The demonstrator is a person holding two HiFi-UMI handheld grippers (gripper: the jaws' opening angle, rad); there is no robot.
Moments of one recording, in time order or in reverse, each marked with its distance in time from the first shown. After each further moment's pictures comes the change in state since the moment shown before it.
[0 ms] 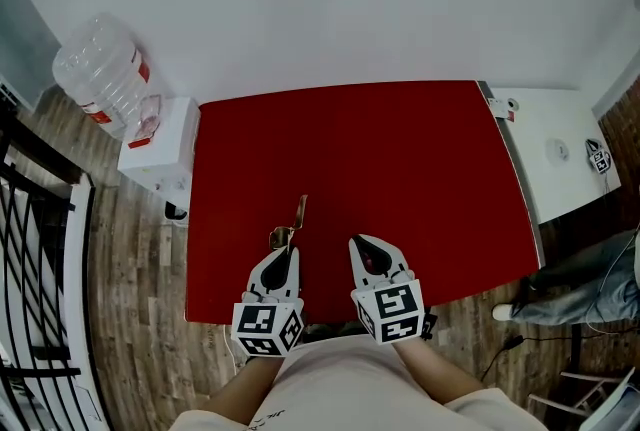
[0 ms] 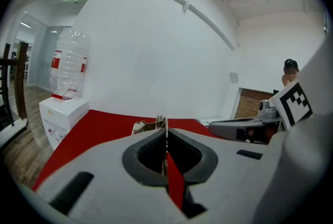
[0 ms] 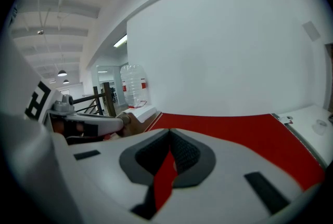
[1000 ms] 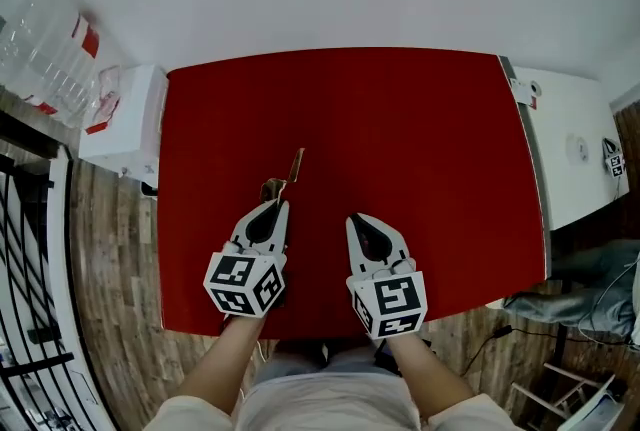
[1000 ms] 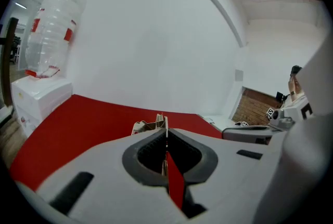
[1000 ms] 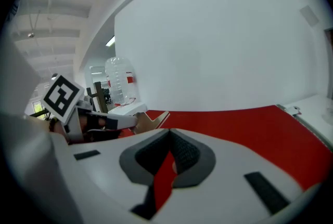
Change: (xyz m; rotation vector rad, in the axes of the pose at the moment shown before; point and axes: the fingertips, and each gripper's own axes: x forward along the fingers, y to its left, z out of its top) left arm 0.159 0.070 -0.028 -0.085 0.100 -0.085; right arm 0.114 -0.062 -0.030 0.055 0.022 -0.024
